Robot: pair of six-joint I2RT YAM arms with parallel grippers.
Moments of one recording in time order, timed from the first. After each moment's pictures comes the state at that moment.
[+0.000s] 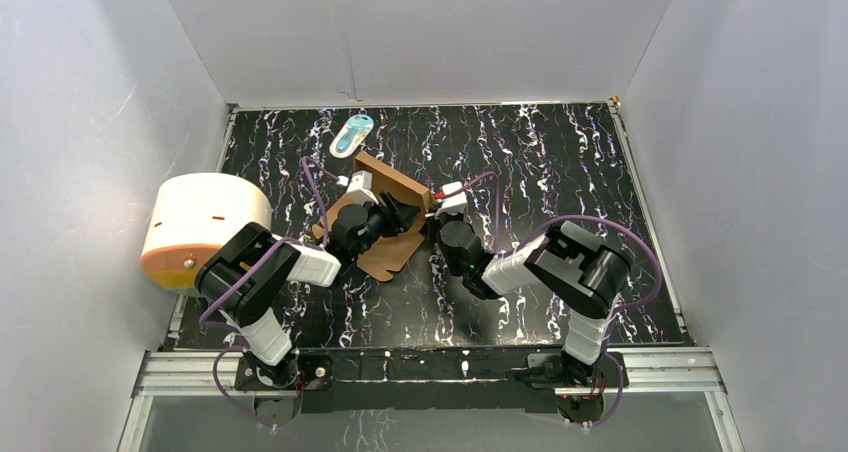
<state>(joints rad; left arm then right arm) -0.60 1.68 0.51 0.96 -0.02 -0.75 0.96 1.80 0.65 1.01 0.60 0.15</state>
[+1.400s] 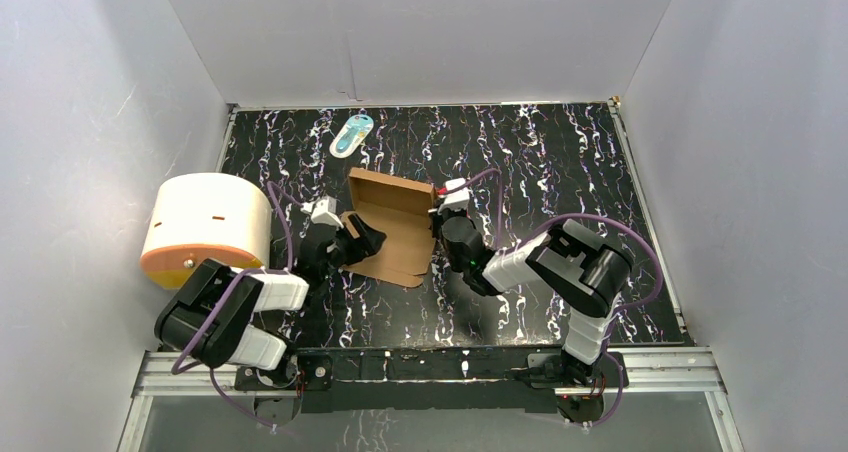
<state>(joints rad) -0.42 1.43 0.27 0.71 0.03 -0.75 0.94 1.80 0.66 1.00 0.62 0.13</state>
